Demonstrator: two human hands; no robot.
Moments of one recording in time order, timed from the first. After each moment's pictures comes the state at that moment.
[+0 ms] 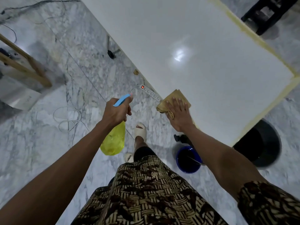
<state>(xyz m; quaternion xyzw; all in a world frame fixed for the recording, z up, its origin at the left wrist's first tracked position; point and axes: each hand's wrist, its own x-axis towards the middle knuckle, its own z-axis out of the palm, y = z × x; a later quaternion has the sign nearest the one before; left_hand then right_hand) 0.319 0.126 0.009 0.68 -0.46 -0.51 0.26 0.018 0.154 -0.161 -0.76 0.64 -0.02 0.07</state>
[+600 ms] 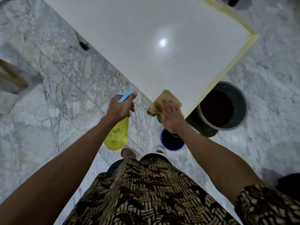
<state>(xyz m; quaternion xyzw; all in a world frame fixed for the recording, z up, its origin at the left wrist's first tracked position) 0.152 0.248 -0.001 0.65 -0.51 -0.53 0.19 -0.089 0.333 -0.152 -0.75 0.65 -0.02 0.11</state>
